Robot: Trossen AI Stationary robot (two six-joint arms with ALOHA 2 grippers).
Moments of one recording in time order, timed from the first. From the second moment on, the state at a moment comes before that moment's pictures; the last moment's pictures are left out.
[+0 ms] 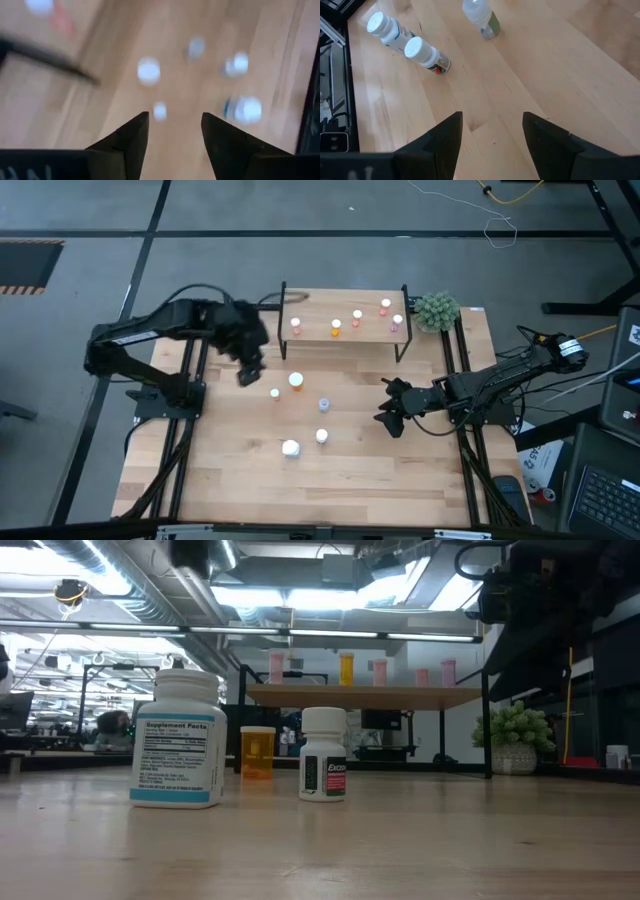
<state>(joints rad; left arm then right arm) 0.16 1.24 1.49 -1.21 0.01 -0.24 0.29 1.10 0.56 -0.24 0.19 0.89</state>
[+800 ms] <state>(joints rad) -0.10 1.06 0.85 -0.79 -0.22 -0.19 0.29 1.10 0.56 -0.19 0.19 0.94</state>
